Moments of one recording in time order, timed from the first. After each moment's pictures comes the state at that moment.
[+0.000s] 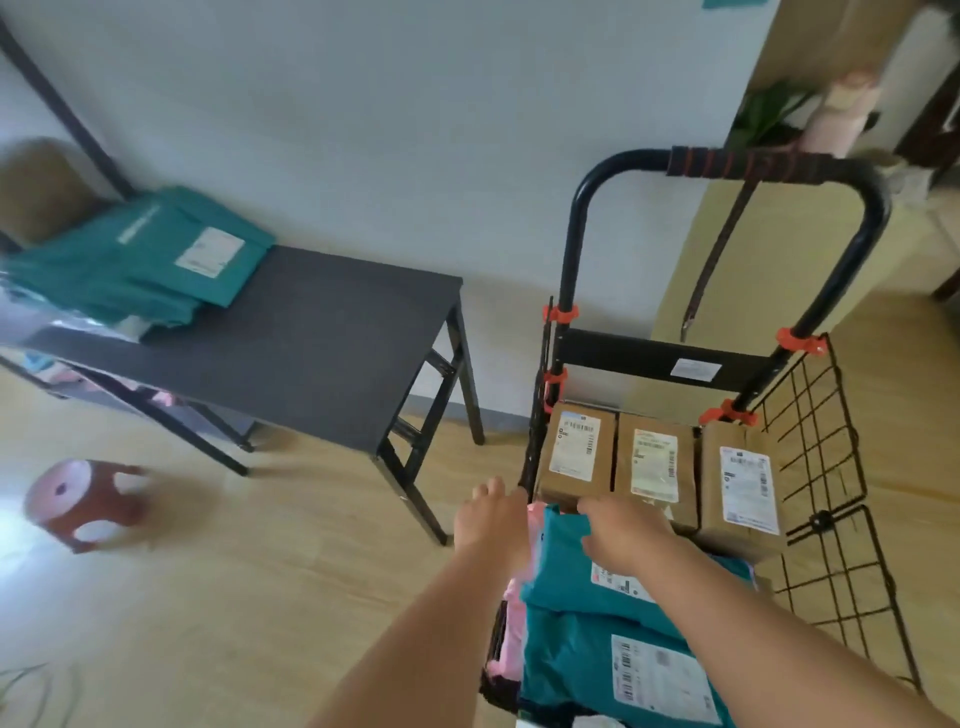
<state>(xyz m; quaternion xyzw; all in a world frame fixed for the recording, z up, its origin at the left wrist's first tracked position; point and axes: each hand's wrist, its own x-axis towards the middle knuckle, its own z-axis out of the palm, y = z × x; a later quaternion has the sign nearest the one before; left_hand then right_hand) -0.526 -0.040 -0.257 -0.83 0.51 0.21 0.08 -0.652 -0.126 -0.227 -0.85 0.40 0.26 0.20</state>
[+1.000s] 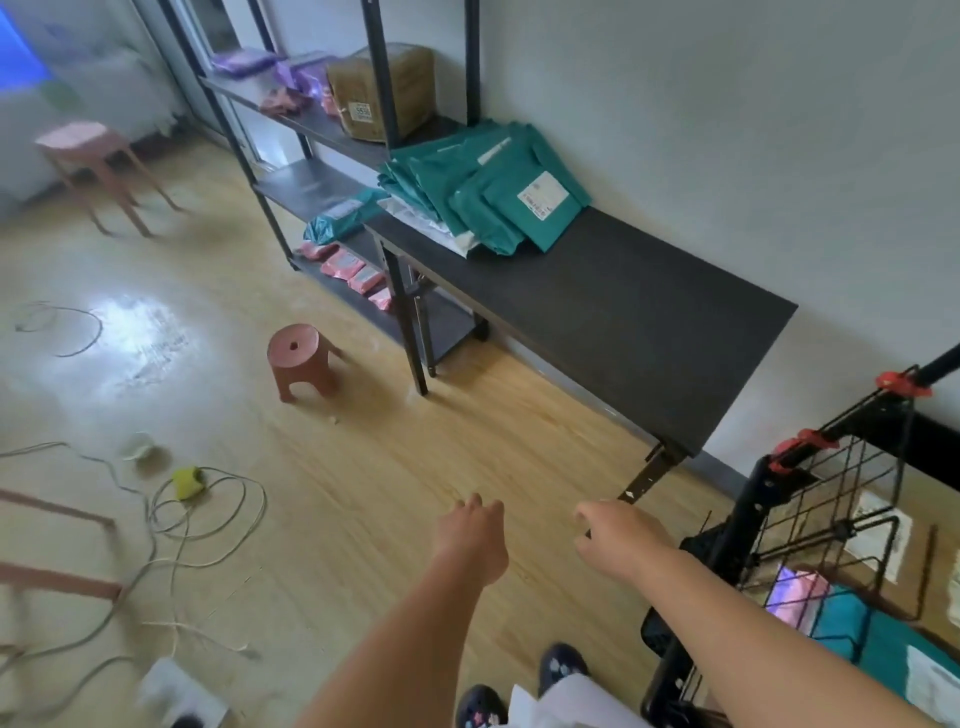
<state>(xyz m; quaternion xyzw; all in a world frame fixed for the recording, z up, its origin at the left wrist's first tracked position) -0.256 0.288 -0.271 -0.91 0.29 0.30 0.00 -0.348 0.132 -0.239 -0.92 0.23 0.28 0.16</state>
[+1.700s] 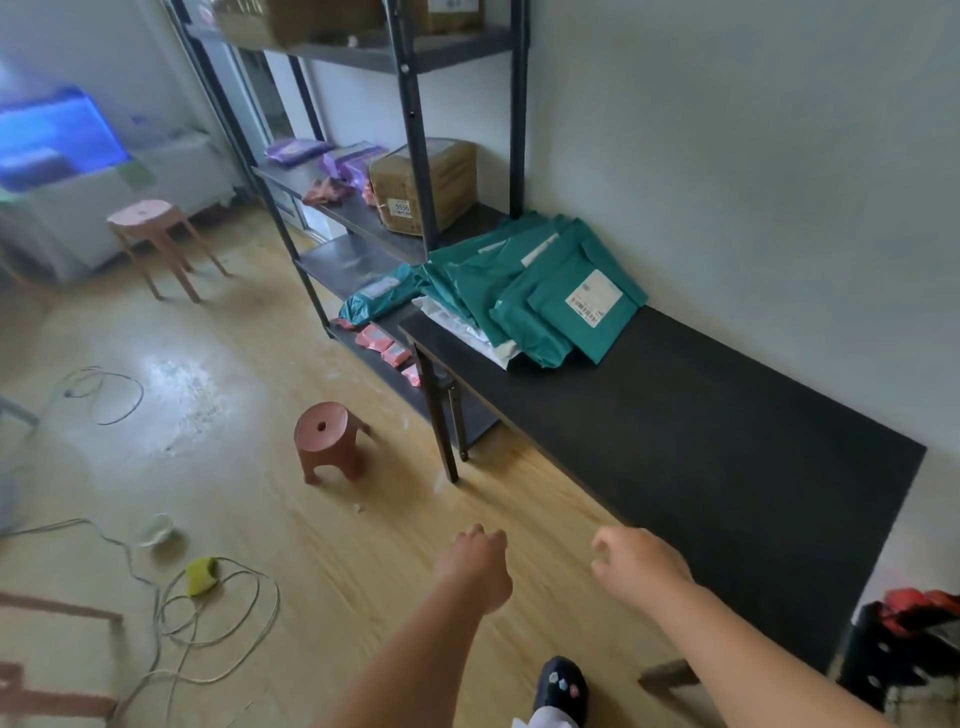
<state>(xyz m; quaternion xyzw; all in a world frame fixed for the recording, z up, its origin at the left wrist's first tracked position) -0.065 0.229 -0.256 -0.92 0.24 0.30 -0.04 -0.157 0.058 -0.239 -0.92 0.27 0.23 0.19</state>
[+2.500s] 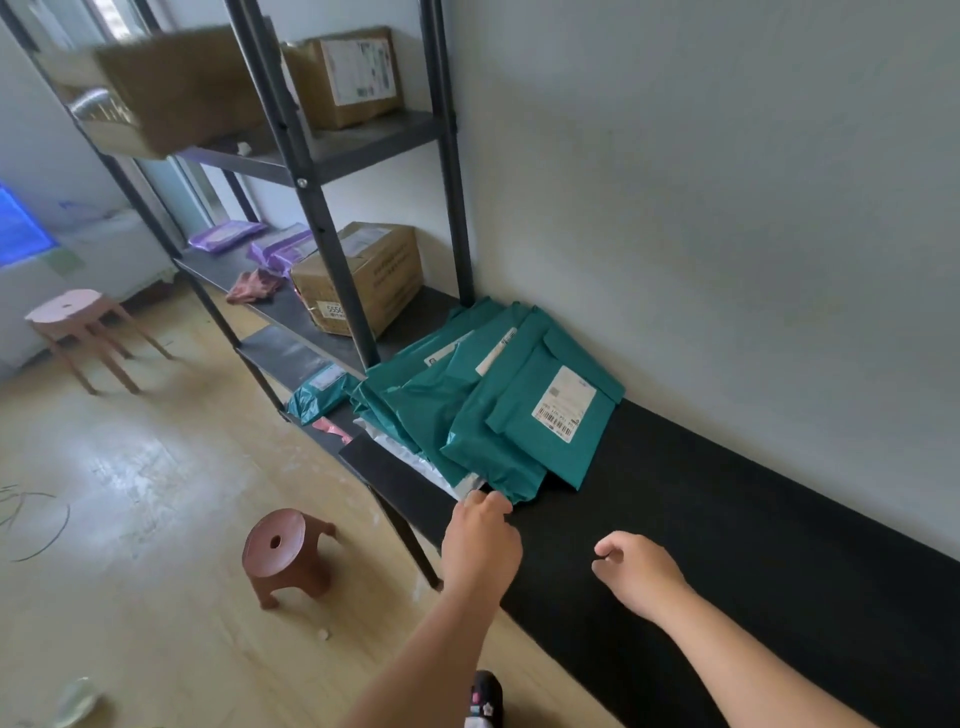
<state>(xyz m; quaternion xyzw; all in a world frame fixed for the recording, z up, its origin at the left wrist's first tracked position) 0.112 0.072 -0.213 -0.94 0.22 0.11 -0.24 -0.002 -0.082 -0.243 -0.84 0.37 0.14 0.36</state>
